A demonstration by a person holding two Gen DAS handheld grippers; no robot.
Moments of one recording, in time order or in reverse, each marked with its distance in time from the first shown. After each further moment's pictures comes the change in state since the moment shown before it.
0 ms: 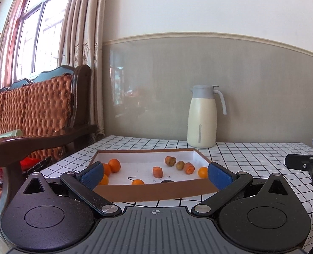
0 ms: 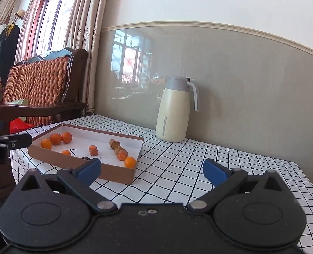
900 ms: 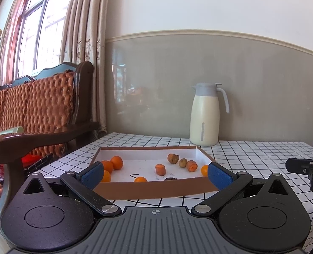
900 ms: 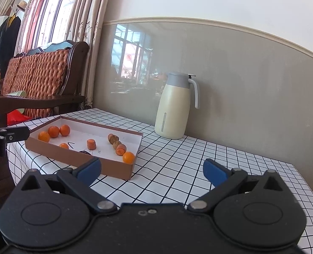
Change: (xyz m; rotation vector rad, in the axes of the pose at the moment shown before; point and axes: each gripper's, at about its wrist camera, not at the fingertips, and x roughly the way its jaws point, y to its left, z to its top) left arm 0.001 0.000 -0.003 -0.013 0.007 0.012; right arm 0.000 0.006 -0.003 -0.030 0.016 -0.016
